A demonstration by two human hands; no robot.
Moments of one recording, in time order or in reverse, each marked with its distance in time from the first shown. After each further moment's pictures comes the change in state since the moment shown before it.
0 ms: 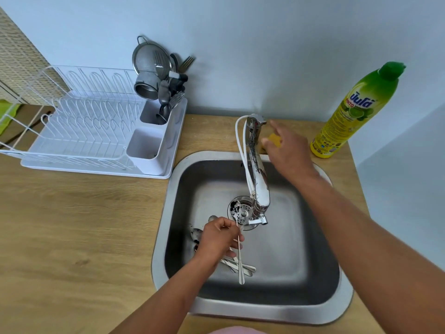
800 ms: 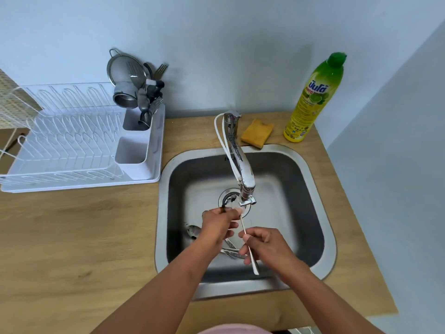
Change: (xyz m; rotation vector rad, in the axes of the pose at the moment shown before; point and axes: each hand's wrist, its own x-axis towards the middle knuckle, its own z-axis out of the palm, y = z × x) left_hand -0.009 0.018 0.009 -0.080 -0.059 -0.076; right_hand -0.227 0.005 0.043 0.718 -0.385 0.718
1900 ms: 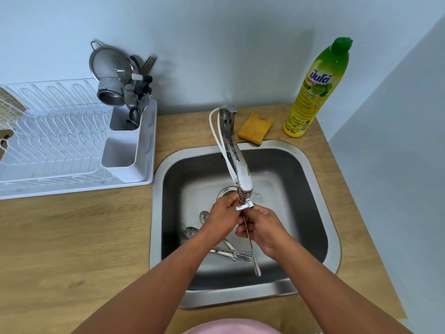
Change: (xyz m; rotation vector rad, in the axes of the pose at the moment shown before) left_hand 0.023 0.015 0.016 0.358 -0.210 0.320; right_hand 0.057 -0.023 0.000 0.463 -0.017 0.059
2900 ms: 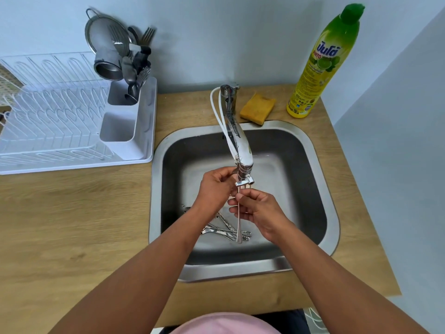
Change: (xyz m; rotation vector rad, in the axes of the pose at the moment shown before) left_hand -0.004 0.003 -0.014 -0.117 0.130 0.117; right_hand -0.001 0.020 -0.010 -0.070 -0.065 -0.085
